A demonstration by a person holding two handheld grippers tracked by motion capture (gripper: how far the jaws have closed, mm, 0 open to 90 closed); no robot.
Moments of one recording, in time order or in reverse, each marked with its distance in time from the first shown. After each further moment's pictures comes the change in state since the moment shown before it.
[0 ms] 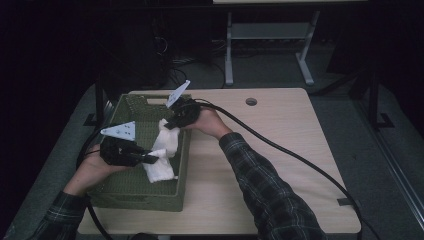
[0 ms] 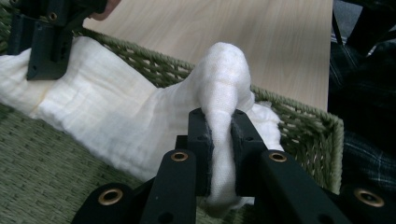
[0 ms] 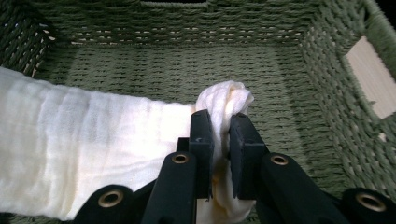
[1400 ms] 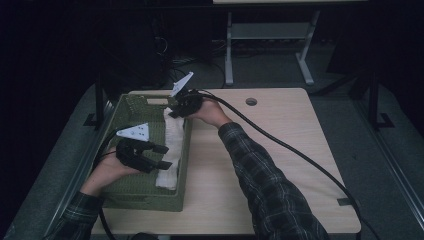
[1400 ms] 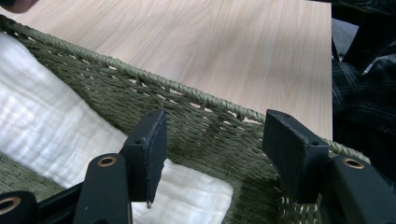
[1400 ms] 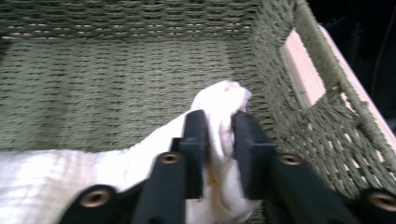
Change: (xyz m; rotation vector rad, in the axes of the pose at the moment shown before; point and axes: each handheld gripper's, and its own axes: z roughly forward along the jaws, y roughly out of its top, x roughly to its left) left arm 0.003 0.006 0.034 -0.058 -0.017 -0.035; right arm -0.045 -0.006 0.003 -0.001 -0.093 0.015
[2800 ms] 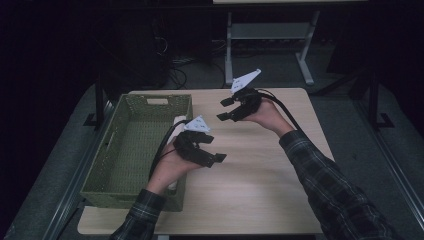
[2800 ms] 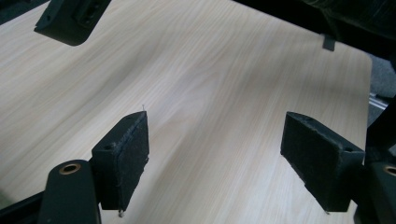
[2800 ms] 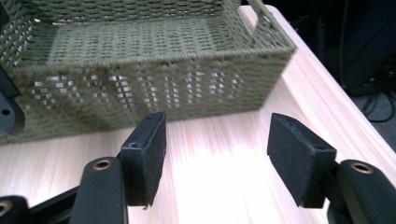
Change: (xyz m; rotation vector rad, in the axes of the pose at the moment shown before) left arm -0.049 0.093 0.107 -0.039 0.132 -0.080; right arm 0.008 -0.097 -0.149 -0.075 -0.050 0.087
